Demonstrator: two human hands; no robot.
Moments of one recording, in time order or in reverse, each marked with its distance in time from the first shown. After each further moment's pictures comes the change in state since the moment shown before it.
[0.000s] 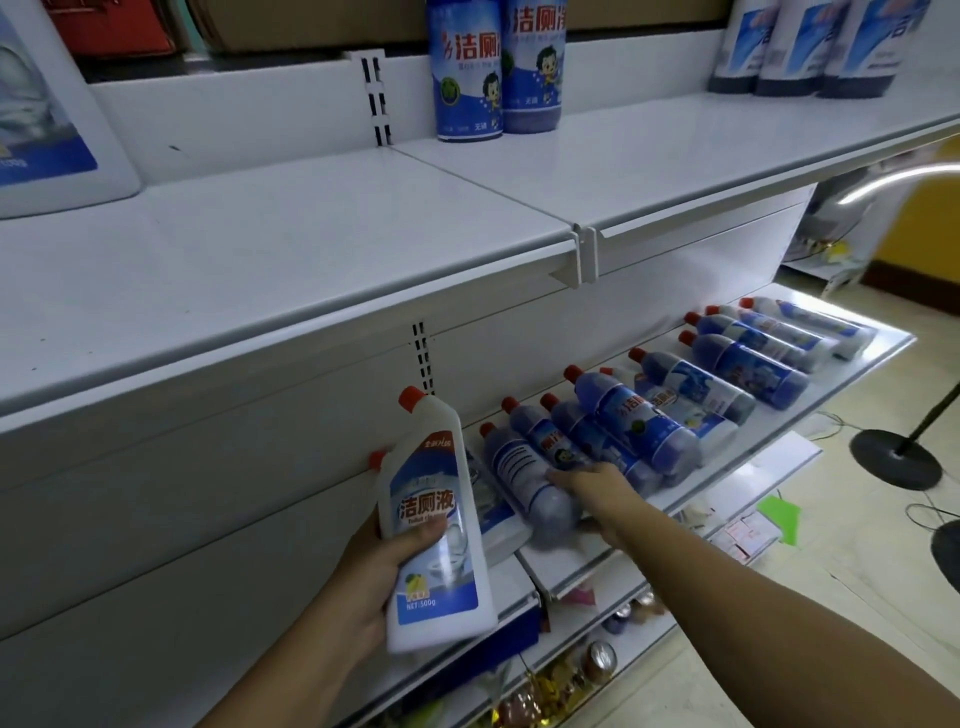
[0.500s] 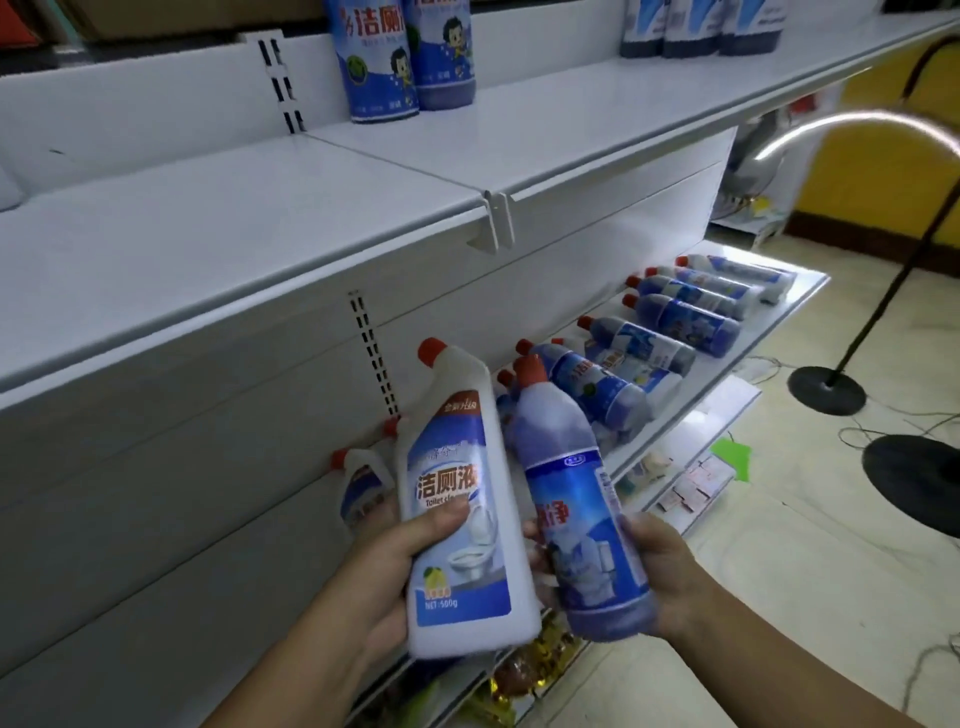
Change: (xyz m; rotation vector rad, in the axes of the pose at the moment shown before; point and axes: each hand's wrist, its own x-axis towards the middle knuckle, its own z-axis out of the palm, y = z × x) left_hand -0.037 0.012 0.051 -0.015 -0.205 -0.074; right_hand -0.115 0.043 -0.024 0.891 -0.850 -0.167
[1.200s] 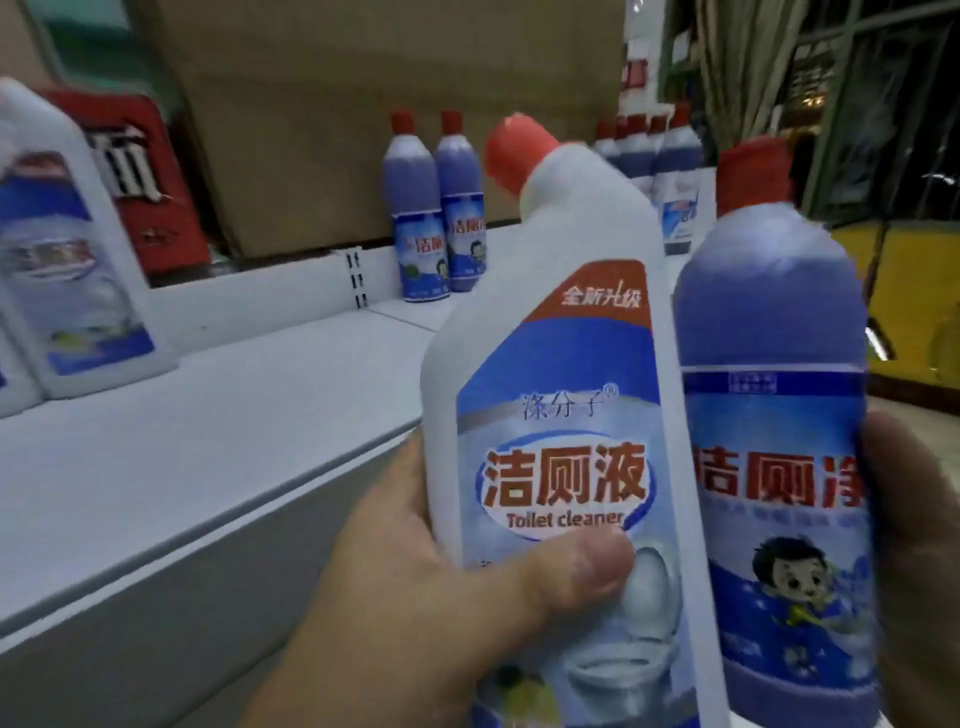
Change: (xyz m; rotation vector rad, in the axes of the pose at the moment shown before) left_hand -0.161 0.105 0.077 0.380 -0.320 0.706; right_hand -0.070 -0.082 0.201 -0.302 -0.101 -0.545
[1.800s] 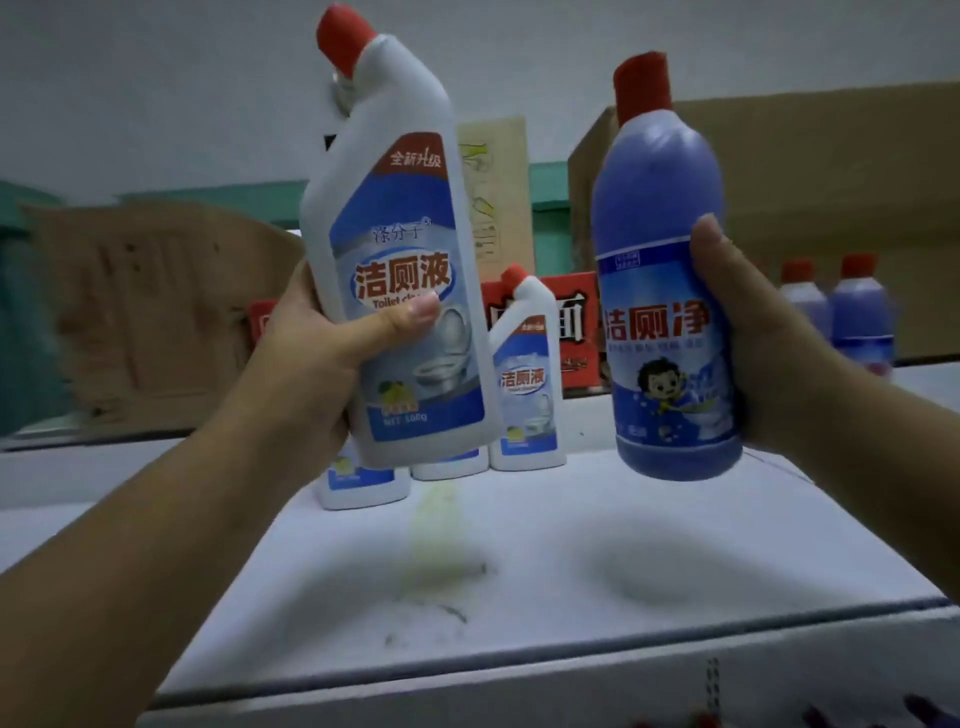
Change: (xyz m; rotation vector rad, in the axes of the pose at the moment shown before) left_hand -0.044 0.176 -0.169 0.491 0.748 0.452; right_hand 0.225 0.075 0.189 -0.502 -0.493 -0.050
